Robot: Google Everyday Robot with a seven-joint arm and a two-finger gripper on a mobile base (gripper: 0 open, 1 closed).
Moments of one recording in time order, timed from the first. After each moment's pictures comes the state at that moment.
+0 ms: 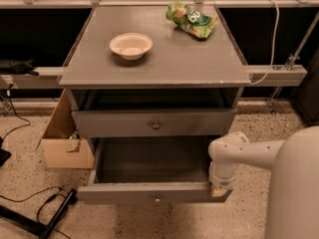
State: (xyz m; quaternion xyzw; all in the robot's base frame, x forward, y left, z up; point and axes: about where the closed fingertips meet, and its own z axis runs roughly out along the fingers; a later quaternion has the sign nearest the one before) arm 0.495 -0.229 0.403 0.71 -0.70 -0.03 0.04
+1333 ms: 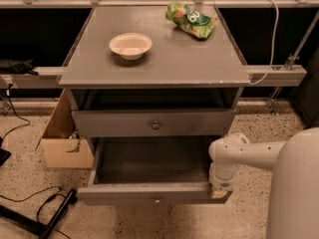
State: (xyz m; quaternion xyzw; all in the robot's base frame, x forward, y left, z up) arm 0.487 -0.228 0.401 0.71 -0.71 -0.04 0.04
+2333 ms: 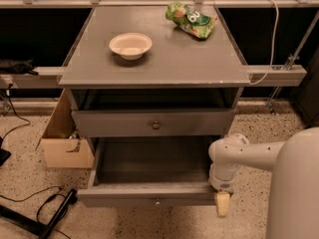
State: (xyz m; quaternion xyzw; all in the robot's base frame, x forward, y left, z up) arm 0.487 -0.228 0.401 0.71 -0.71 -0.04 0.04
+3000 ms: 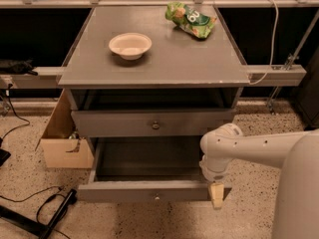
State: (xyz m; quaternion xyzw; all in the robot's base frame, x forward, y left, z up) arm 0.503 -0.191 0.446 0.75 -0.67 -0.02 0.02
